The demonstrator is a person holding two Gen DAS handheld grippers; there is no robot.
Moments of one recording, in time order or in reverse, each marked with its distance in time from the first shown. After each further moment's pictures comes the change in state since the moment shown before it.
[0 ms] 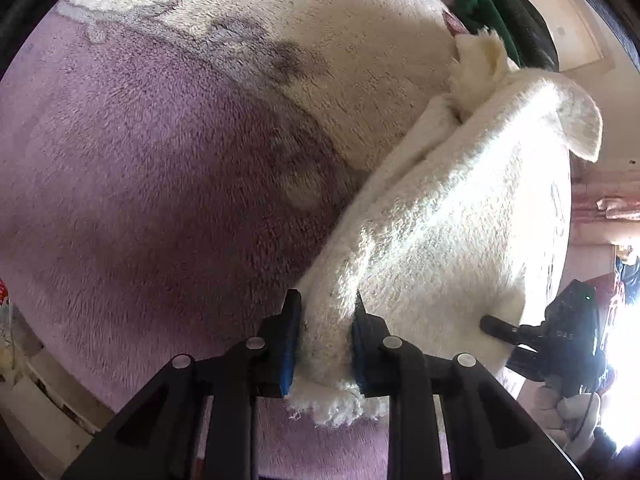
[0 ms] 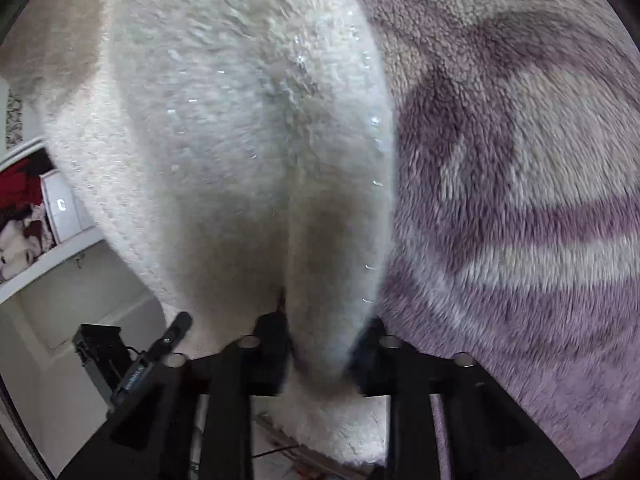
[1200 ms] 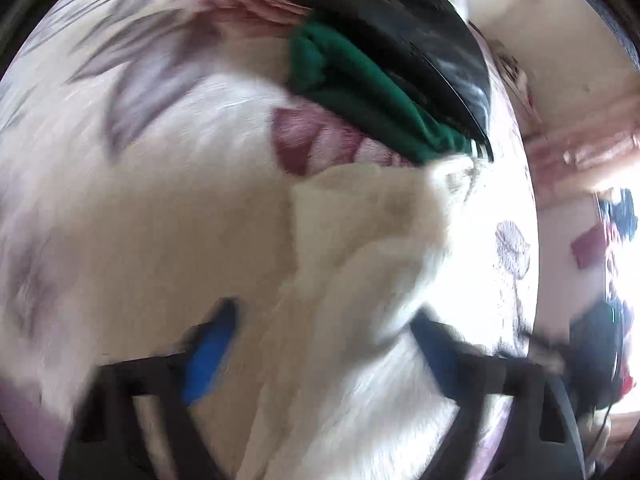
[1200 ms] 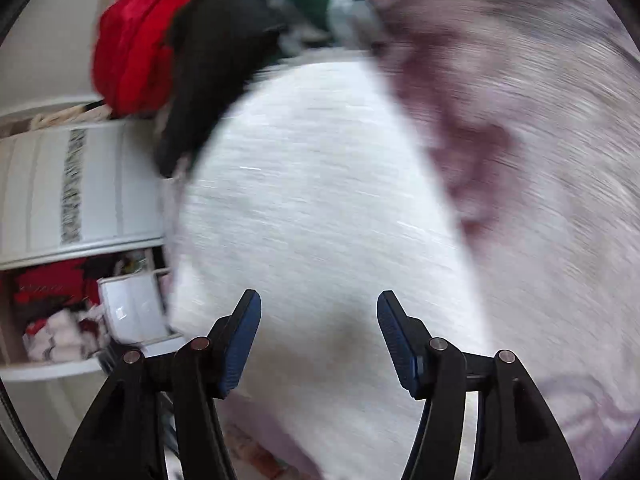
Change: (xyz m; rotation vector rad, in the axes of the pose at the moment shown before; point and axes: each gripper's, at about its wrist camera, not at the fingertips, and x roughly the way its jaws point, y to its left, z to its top) left arm 0.009 -0.188 0.222 0.387 -0.052 -0.057; right arm -0.142 0.086 0.121 0.103 -0.414 0.077
